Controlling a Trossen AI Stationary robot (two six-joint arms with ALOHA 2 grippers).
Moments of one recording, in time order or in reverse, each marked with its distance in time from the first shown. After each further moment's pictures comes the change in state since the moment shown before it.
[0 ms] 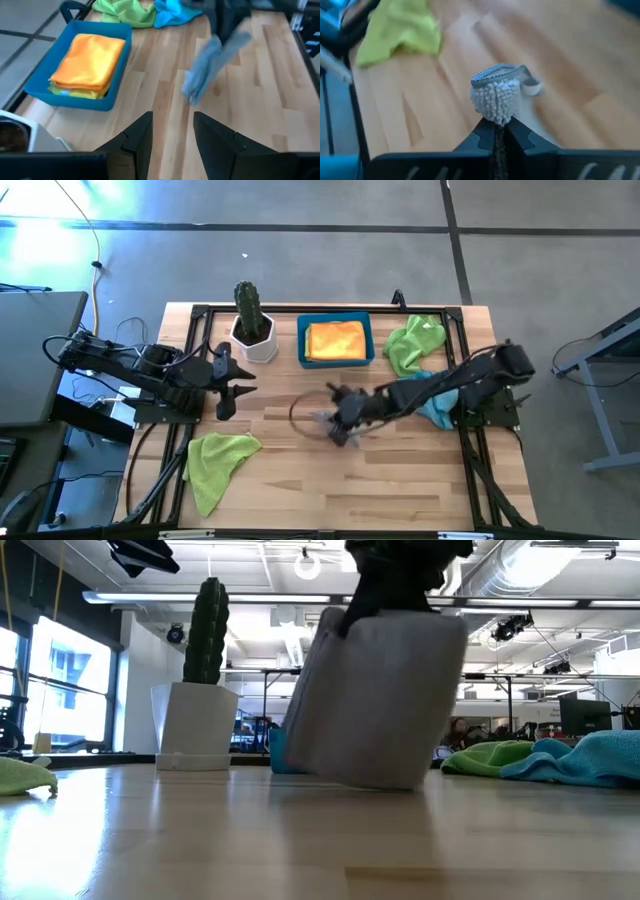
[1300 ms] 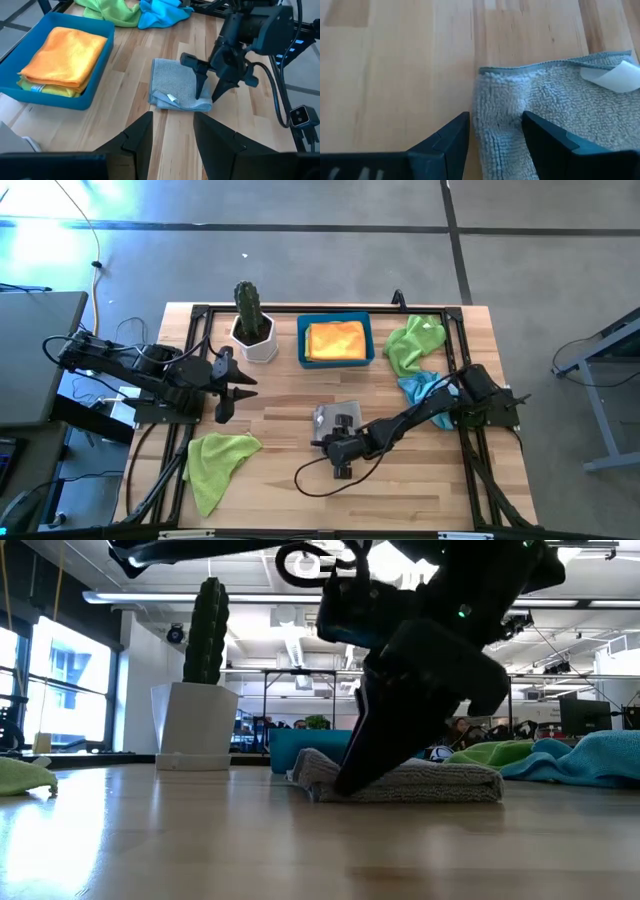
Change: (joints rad) left arm 0.000 0.000 0.000 0.035 0.086 -0.083; right arm 0.169 0.361 0.008 0.172 0.101 -0.499
